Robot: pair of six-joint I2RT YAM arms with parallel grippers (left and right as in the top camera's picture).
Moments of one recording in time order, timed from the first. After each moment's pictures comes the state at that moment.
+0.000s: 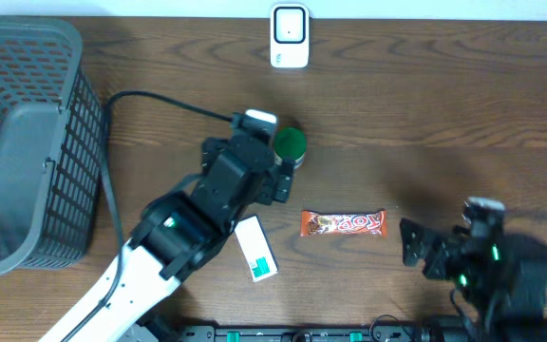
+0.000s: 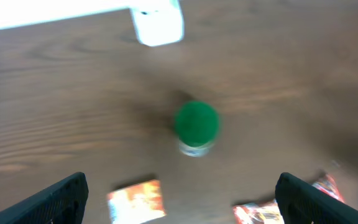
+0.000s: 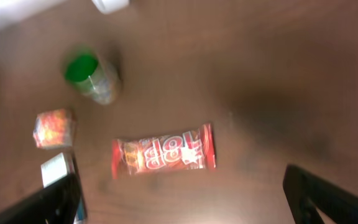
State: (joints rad) left arm -0.73 1.15 1.12 -0.67 -0.32 -0.32; right arm 0.00 0.54 0.77 -1.02 -0.23 0.29
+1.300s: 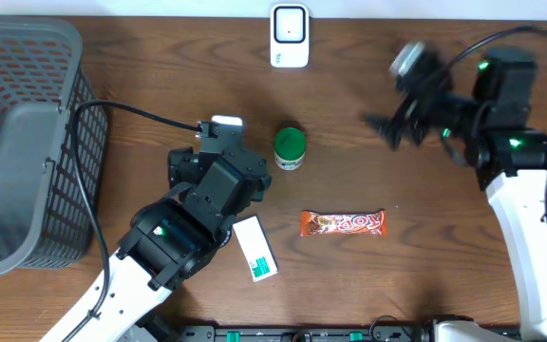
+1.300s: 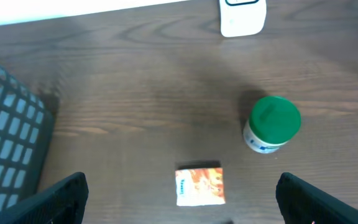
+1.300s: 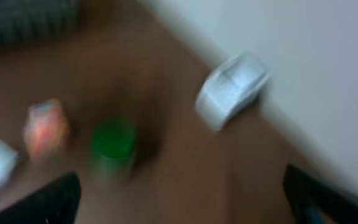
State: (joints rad) left arm -0.73 1.12 1.12 -0.82 -0.55 -0.41; right arm 0.03 1.40 1.26 -0.64 -0.68 -0.74
